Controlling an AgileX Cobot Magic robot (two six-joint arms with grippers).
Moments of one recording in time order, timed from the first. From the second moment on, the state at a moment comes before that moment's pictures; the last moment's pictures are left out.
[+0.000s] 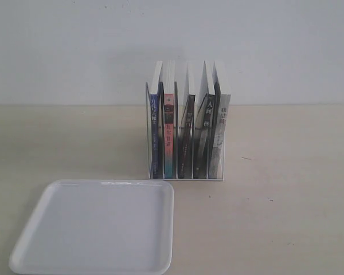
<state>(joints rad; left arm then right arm) -0.04 0.00 0.00 -0.13 0.29 0.15 0.26 0.00 0.00 0.00 0.29 0.05</state>
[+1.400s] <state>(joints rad) -0.04 0.00 0.00 -0.13 0.29 0.15 0.26 1.23 -1.06 0.10 0.77 0.08</state>
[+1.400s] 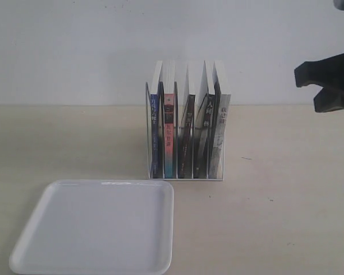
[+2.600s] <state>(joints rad) -0.04 0.00 0.00 -0.13 0.29 0.15 0.42 1.95 -1.87 0.03 0.98 0.16</state>
